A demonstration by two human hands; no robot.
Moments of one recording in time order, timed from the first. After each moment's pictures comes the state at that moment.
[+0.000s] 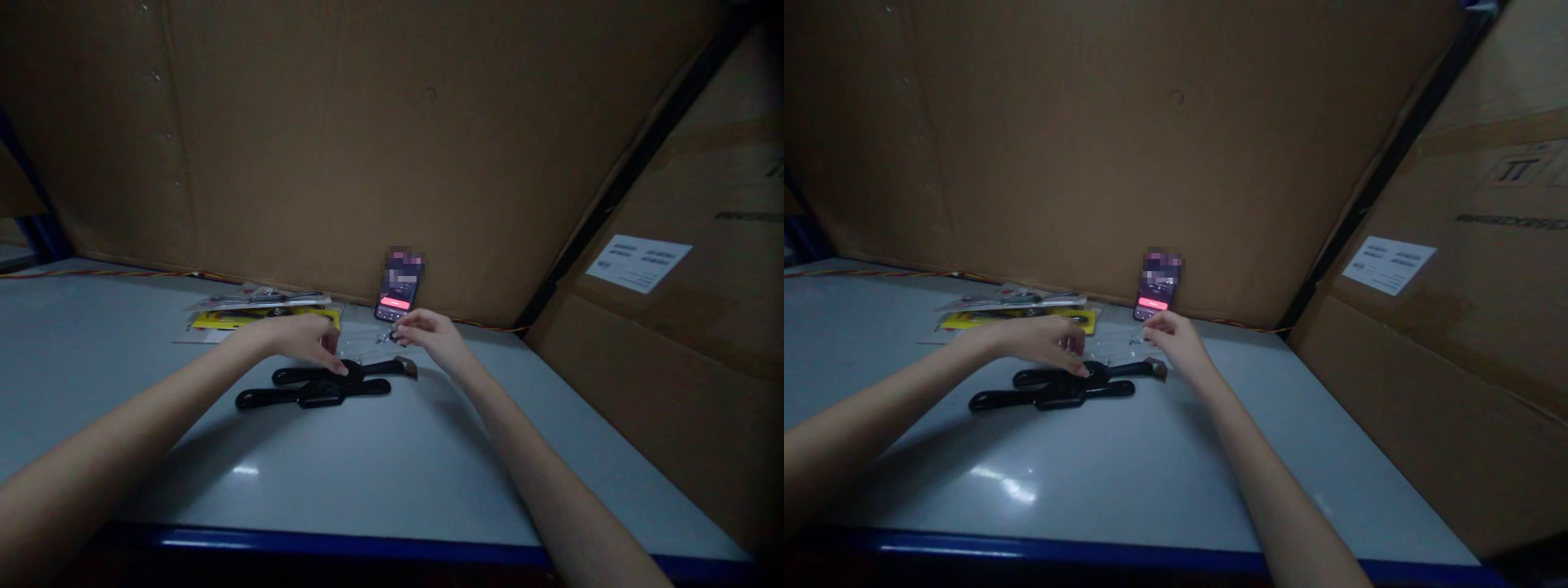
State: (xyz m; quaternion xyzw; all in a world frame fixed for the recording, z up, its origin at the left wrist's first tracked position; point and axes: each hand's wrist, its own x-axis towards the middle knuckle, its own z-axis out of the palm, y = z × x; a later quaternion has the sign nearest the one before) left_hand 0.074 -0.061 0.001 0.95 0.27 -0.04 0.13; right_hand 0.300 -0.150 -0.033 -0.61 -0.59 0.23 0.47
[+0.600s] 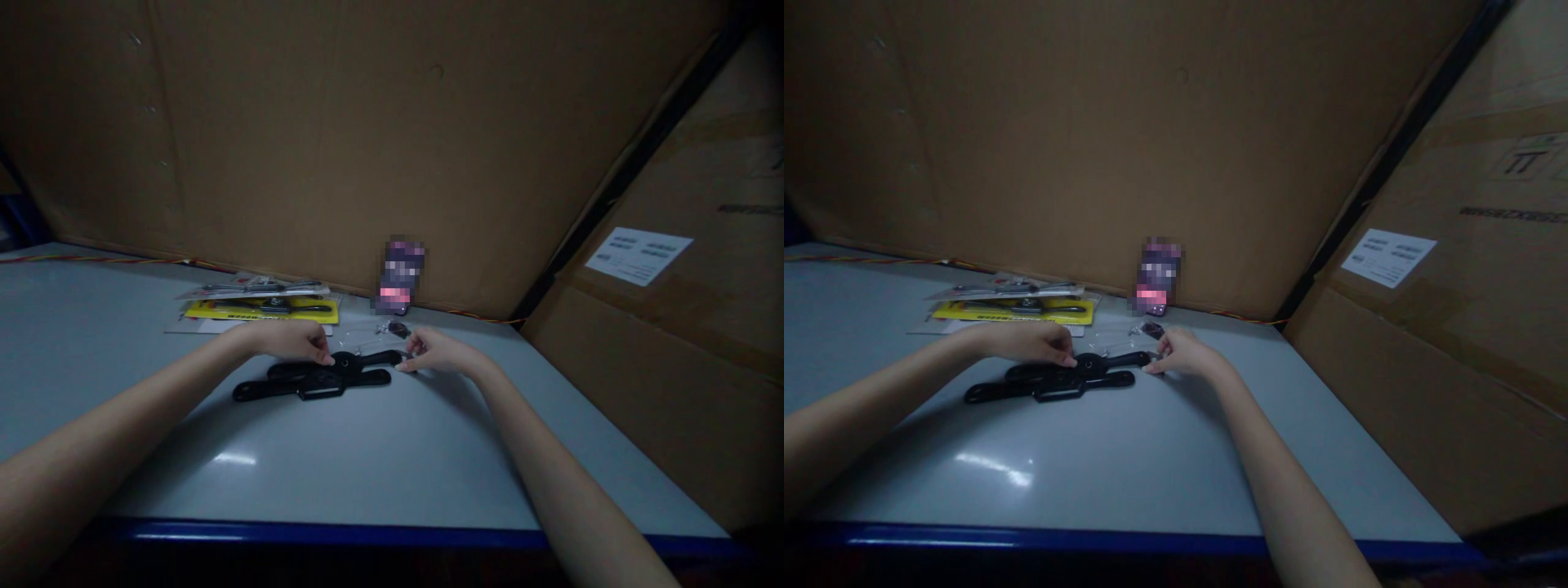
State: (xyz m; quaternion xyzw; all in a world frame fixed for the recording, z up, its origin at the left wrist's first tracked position) left_hand 0.061 -0.055 -0.018 0.92 0.29 -0.08 0.24; right_hand 0.335 -0.142 -0.062 -0.71 -0.65 0.21 0.19
